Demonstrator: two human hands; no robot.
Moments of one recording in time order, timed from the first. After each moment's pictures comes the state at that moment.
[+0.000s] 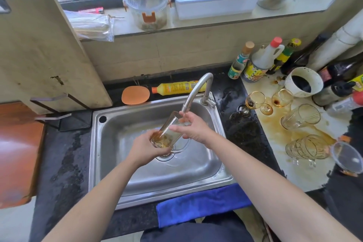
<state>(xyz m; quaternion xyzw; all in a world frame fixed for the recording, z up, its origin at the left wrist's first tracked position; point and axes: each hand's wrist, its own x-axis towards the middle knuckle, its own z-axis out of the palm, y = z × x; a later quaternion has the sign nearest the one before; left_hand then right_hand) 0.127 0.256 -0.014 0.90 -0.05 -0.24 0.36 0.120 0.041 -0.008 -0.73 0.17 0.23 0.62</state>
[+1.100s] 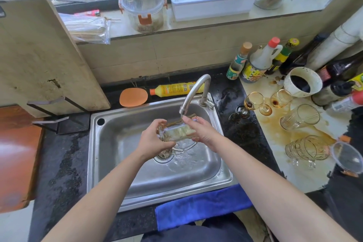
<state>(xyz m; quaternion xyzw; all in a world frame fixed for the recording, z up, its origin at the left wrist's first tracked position) 0.142 0.225 -0.011 0.88 -0.07 -0.23 0.41 0.115 0.017 -0.028 -0.64 0.29 0.23 0.67</state>
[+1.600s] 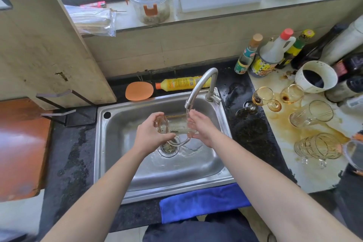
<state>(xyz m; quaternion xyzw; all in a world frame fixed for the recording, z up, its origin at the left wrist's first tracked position) 0.143 0.238 -0.007 0.91 -0.03 -0.17 0.39 0.124 0.040 -0.032 -0.56 0.34 0.22 0.72</state>
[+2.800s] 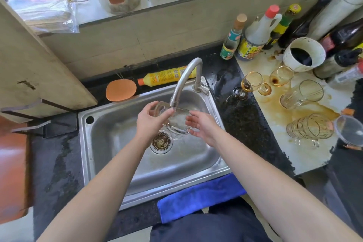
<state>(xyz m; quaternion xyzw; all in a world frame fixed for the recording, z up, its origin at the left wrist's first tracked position) 0.173 0.190 -0.027 0.81 0.09 -0.22 0.54 0.109 0.013 -0.046 -0.45 0.43 0.19 0.75</state>
